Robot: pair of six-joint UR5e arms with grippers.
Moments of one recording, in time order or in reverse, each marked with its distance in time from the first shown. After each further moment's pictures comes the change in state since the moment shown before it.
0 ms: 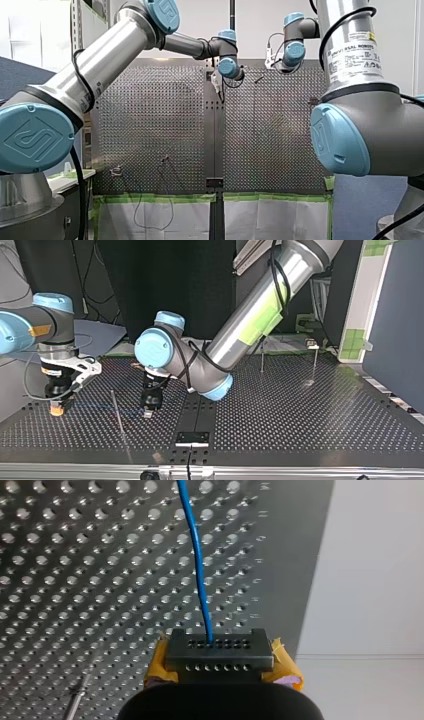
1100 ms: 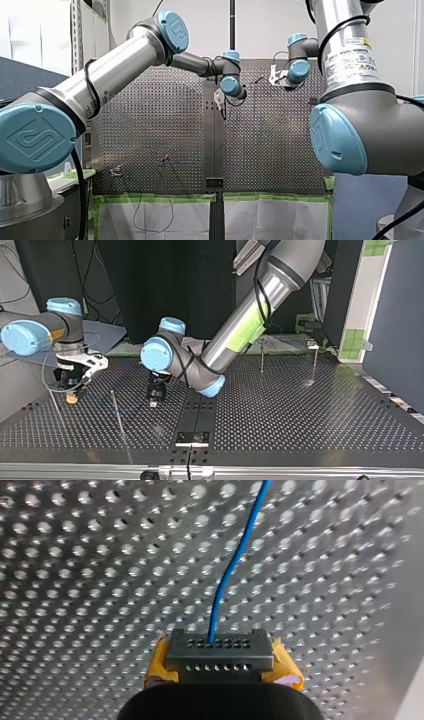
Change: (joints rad) left arm 0.012 -0.138 0.062 -0.019 0.027 -0.030; right arm -0.040 0.079 0.074 -0.072 -0.051 0.063
